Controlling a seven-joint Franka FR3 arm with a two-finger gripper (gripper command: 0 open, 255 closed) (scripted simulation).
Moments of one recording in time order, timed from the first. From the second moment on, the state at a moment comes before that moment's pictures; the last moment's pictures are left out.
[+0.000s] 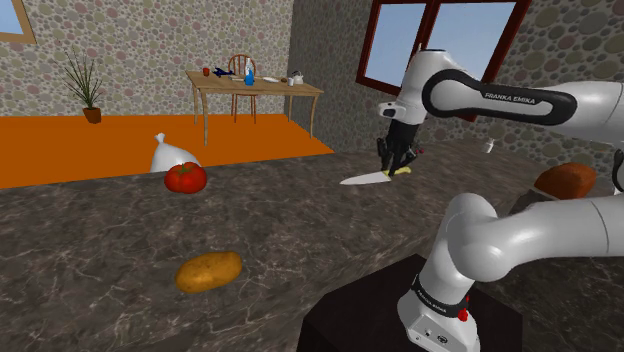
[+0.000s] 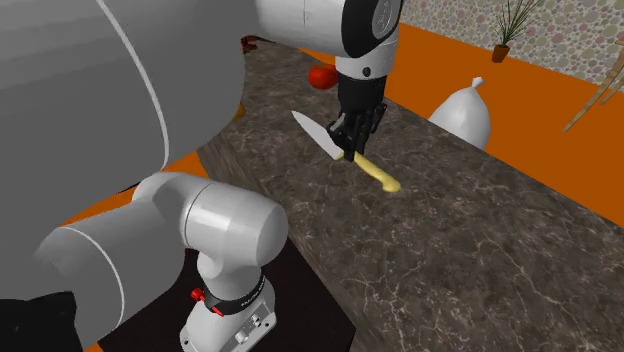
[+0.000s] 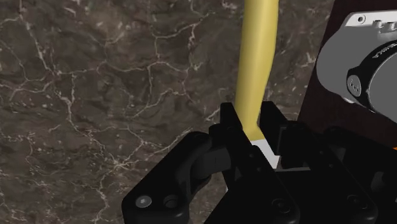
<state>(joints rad) 0.26 -1.04 -0.47 -2.64 -0.41 1.67 -1.29</state>
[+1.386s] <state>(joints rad) 0.57 -0.38 -0.29 -2.27 -0.13 1.93 -0.98</state>
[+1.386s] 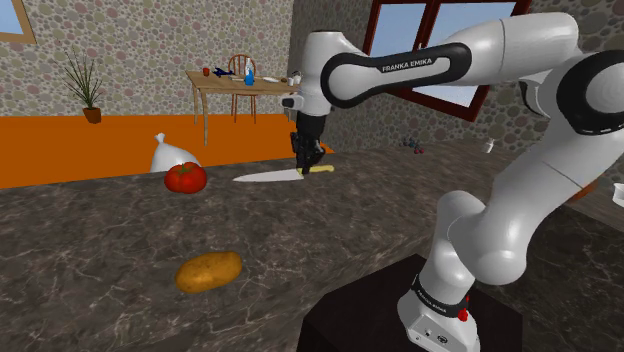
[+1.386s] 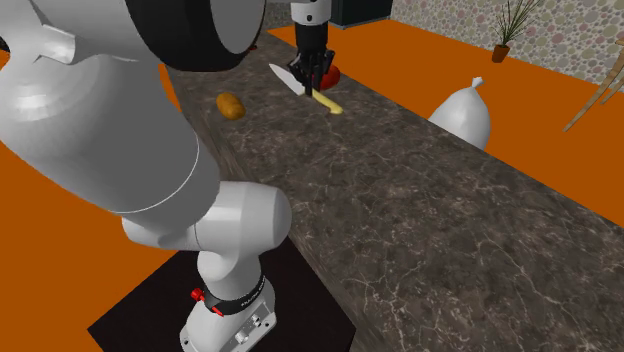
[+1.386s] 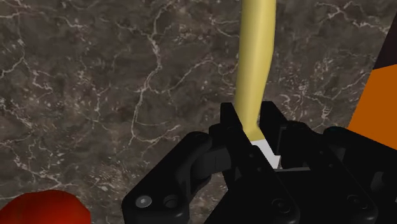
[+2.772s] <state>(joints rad) 0.65 0.13 -0.24 -1.83 0.01 1.98 -0.91</state>
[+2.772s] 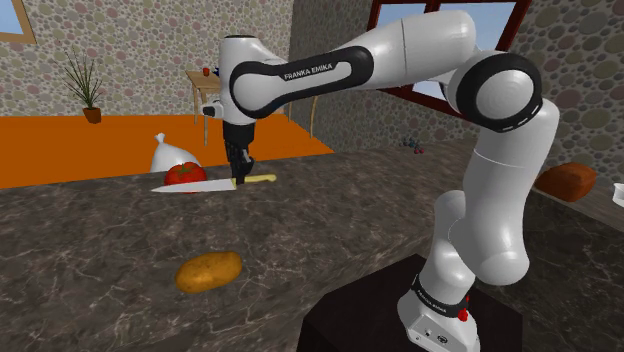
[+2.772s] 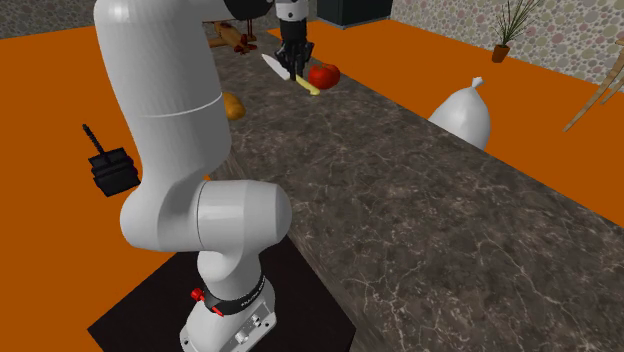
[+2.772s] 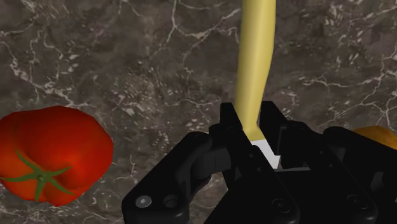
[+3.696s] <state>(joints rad) 0.65 0.19 -0.23 -1.94 0.03 2.15 -0.92</state>
